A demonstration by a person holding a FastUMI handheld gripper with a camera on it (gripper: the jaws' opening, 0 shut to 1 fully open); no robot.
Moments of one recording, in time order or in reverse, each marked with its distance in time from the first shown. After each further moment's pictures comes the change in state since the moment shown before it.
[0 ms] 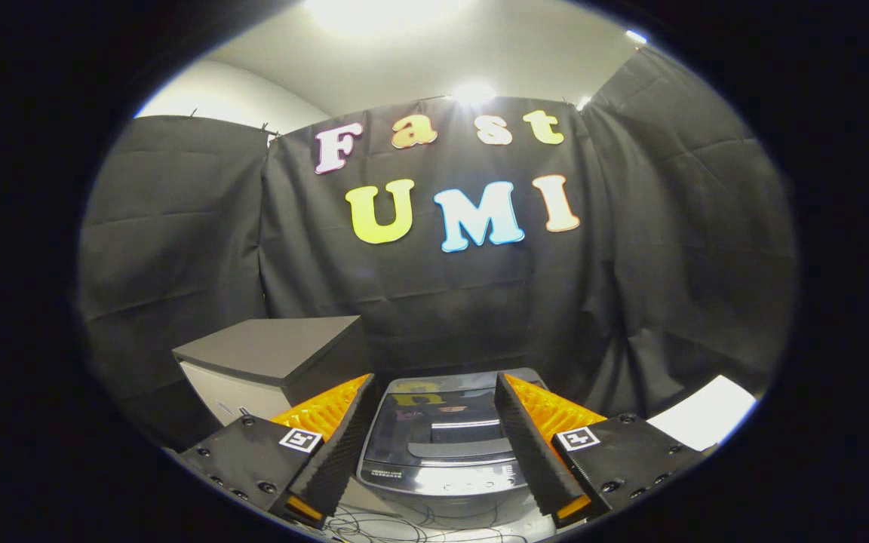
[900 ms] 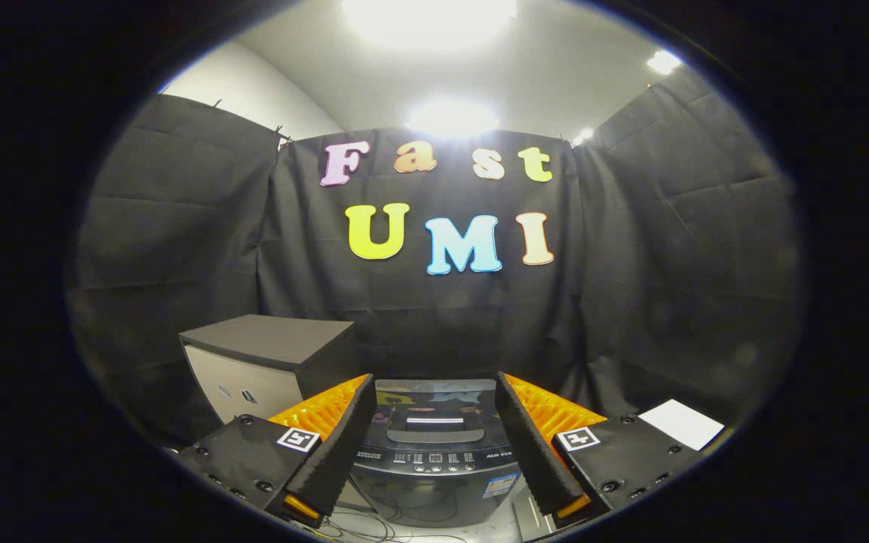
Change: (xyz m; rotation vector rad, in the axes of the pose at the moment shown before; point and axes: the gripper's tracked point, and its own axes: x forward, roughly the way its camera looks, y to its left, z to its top) arm -0.091 0.001 0.018 -0.079 -0.076 -0.073
